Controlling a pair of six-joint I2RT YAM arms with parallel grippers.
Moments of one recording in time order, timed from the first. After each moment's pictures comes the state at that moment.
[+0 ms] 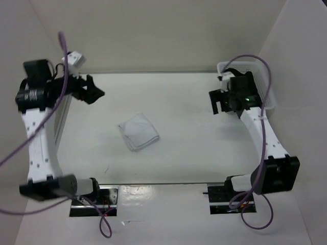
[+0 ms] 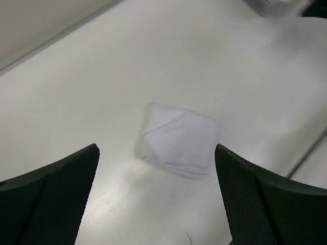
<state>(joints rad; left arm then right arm) 0.13 1.46 1.87 -1.10 0.86 0.42 0.16 1.39 1.29 -0.70 0.01 -0.19</state>
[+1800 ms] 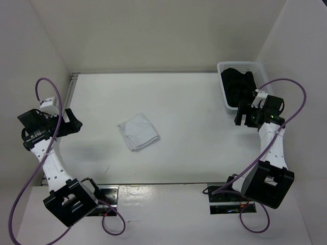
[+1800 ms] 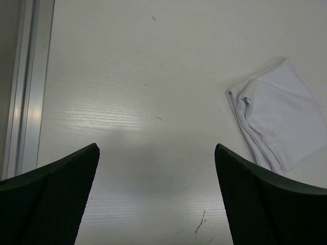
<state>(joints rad) 0.70 1.02 0.94 -0.68 0.59 0.21 -0.42 1.21 0.96 -0.57 -0.30 -0.20</state>
